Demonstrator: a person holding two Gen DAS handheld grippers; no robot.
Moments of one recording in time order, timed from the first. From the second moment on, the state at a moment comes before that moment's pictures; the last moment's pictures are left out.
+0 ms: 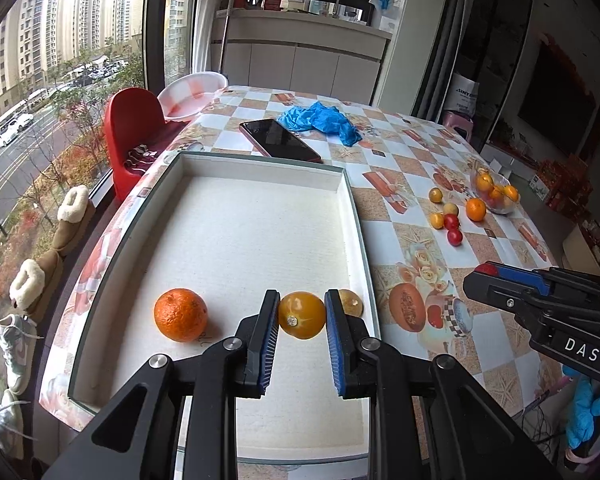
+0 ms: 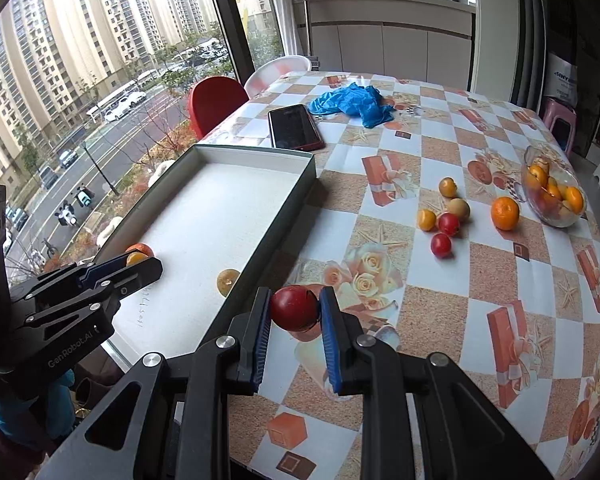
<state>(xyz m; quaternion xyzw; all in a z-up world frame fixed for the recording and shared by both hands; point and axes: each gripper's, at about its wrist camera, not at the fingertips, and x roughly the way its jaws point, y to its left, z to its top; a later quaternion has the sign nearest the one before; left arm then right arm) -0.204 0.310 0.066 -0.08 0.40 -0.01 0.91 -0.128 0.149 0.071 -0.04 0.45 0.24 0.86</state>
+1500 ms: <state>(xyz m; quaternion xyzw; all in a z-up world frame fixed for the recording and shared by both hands) -0.188 0.337 0.018 -0.10 0.45 0.01 0.88 -0.101 0.243 0.031 -0.07 0.49 0.29 0.82</state>
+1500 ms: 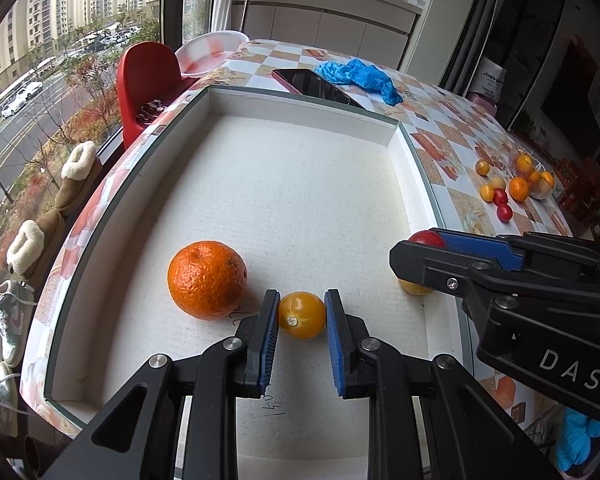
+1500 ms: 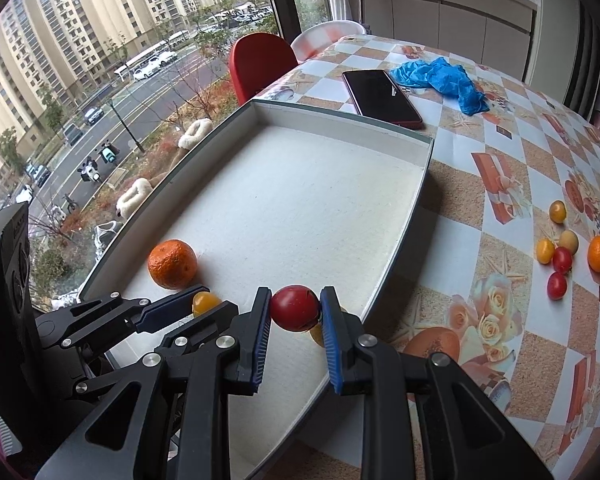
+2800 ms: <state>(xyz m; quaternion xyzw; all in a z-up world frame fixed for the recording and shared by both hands) -0.176 0.259 0.067 -0.03 0.43 -0.02 0.90 -0.068 0.098 0.064 -0.05 0.45 0.17 0.88</state>
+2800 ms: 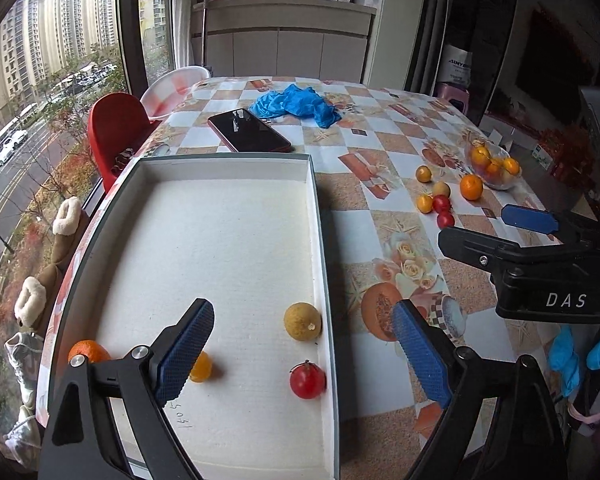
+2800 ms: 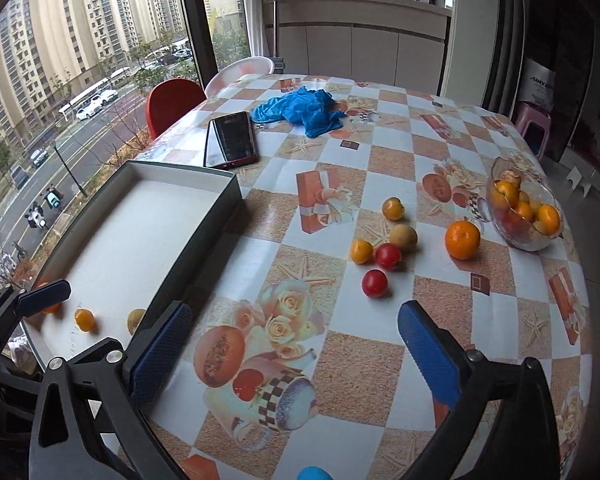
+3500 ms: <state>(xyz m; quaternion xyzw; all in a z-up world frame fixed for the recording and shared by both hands) -0.134 0.156 0.073 0.05 0.44 -0.06 0.89 -0.052 -0.020 0.028 -0.01 0.47 0.07 0.88</state>
